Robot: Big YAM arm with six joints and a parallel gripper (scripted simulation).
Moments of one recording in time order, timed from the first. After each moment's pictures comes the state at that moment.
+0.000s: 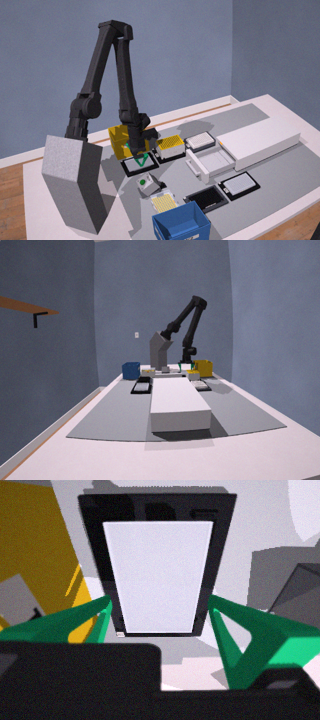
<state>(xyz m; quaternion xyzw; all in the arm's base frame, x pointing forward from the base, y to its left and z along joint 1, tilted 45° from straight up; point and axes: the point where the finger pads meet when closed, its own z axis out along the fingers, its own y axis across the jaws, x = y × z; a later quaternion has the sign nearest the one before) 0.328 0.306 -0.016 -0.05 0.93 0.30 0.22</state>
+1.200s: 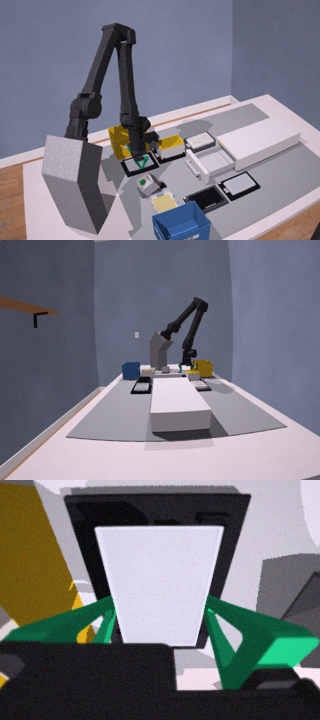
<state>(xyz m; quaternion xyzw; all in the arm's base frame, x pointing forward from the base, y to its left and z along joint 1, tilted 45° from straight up) 0.336 0.318 -0.030 -0.05 0.92 0.30 0.22</state>
